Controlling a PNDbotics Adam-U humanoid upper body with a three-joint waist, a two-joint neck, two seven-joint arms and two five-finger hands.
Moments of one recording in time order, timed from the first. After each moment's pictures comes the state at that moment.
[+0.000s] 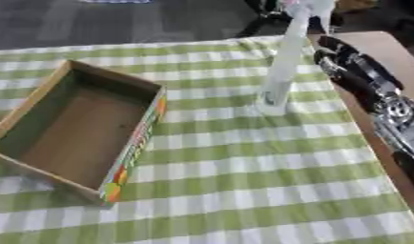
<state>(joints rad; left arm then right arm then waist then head) 0.17 0.35 0.33 -1.90 0.32 -0.10 0.51 -0.27 -0.76 -0.09 -1.64 -0.21 0.07 -0.01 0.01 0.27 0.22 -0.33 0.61</state>
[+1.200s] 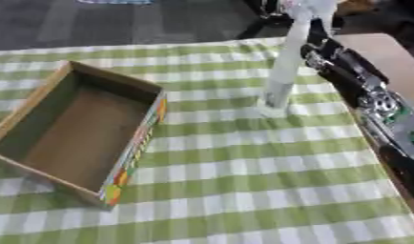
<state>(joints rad) 0.16 0.36 0.32 -1.89 0.32 -0.10 0.51 -0.33 -0.75 -0.07 -1.65 -0.25 0.08 0.00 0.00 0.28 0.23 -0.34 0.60</state>
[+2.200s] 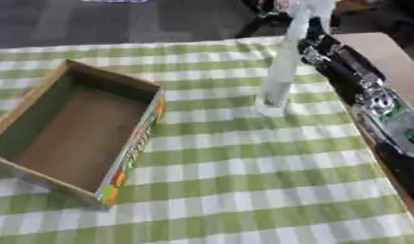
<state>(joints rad) 0.16 0.36 0.32 -1.89 0.33 -0.10 0.50 -0.35 -0.74 -0.07 -1.66 -0.25 0.08 0.00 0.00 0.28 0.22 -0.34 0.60</state>
